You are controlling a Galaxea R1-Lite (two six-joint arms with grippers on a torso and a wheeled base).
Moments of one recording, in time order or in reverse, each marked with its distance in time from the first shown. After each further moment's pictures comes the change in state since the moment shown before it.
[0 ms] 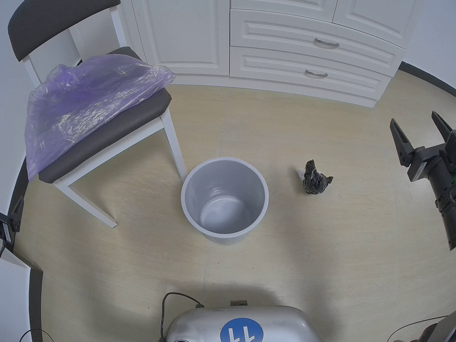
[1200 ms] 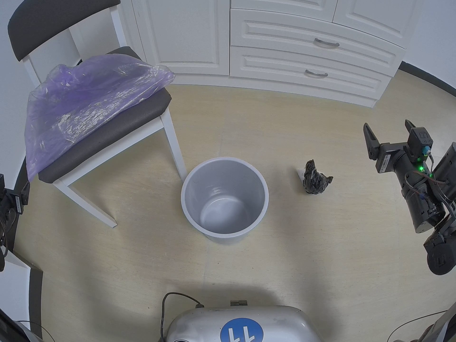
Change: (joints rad) left arm 0.096 0.664 -0.088 -0.547 0.016 -0.090; right arm -0.110 0.295 -0.097 -0.111 0.007 0.130
